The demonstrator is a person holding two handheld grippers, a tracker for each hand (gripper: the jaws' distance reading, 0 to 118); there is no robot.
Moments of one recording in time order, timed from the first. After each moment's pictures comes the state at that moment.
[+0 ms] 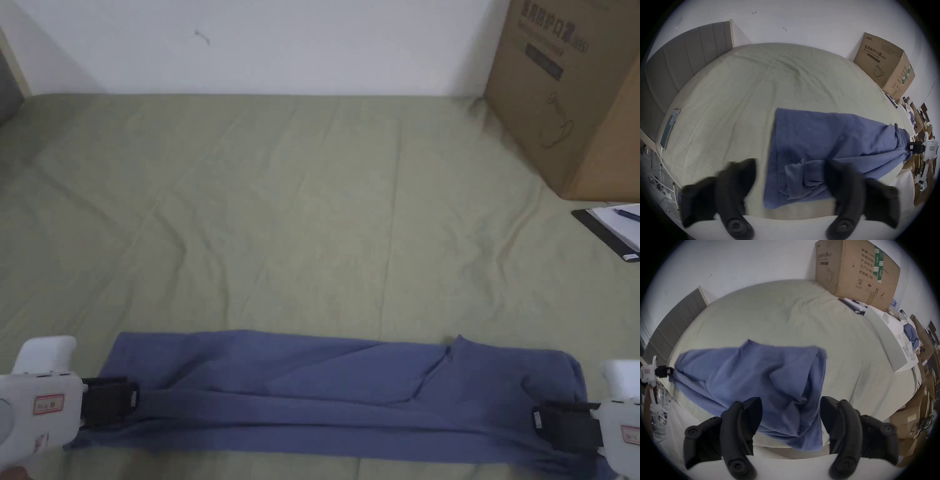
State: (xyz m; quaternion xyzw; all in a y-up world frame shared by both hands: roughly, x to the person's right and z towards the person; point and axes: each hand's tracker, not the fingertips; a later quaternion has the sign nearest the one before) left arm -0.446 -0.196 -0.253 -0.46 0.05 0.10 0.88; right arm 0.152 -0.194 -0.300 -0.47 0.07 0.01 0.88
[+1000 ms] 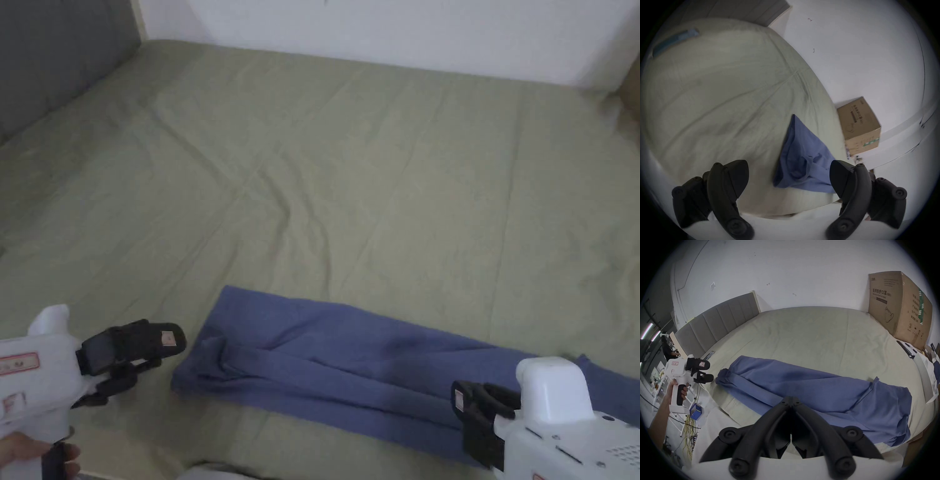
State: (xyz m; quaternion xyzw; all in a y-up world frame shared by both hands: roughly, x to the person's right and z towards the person) left arm -0.558 -0.234 -0.185 -0.35 -0.02 0.47 0.81; right arm -0.076 -0.166 -0.251 -0.36 0.26 0.02 0.89
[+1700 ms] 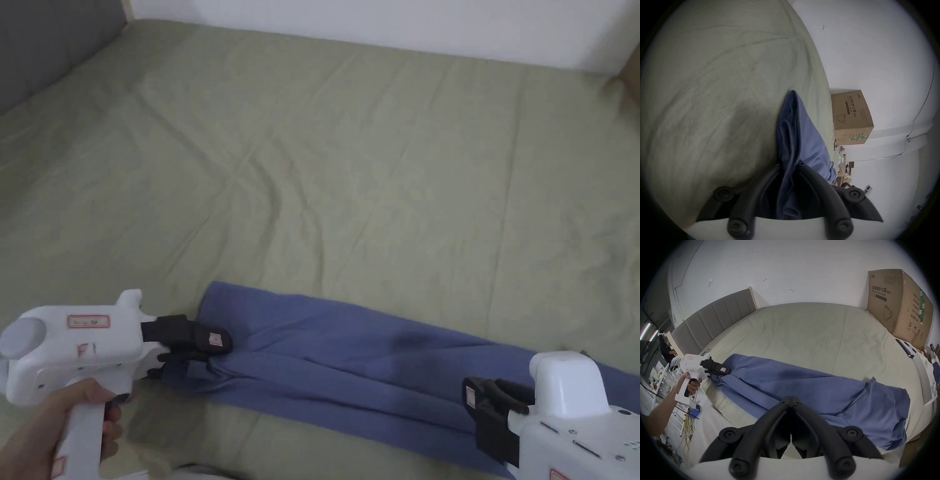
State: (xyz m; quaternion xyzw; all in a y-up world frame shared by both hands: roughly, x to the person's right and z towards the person) left arm -0.537 -0.282 -0.270 -0.42 -0.10 0.54 0.73; right arm -0.062 -0.168 -0.270 -0.38 0.25 0.03 0.89
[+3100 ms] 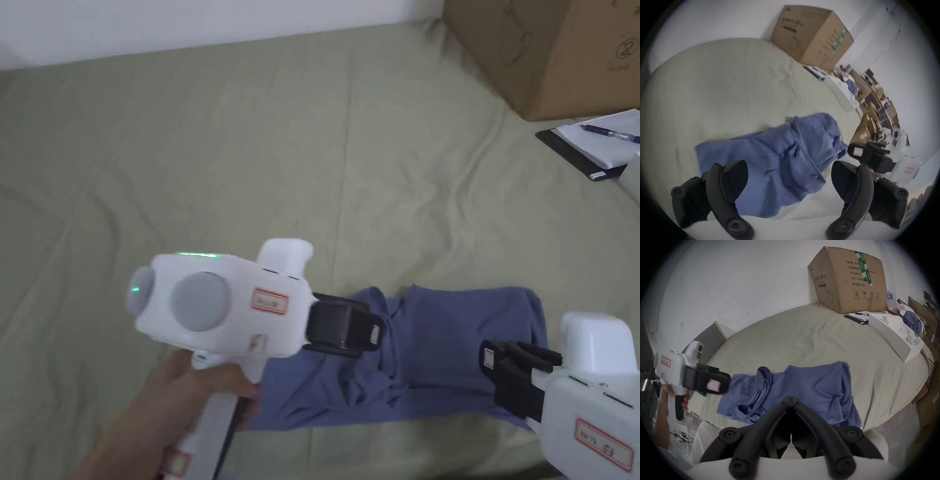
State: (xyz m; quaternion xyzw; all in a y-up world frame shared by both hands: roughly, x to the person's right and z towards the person) left arm -0.189 -0.140 -0.350 -0.49 -0.27 0.10 0.82; right arm 0.123 -0.168 -0.245 -0.36 0.12 -0.12 0.92
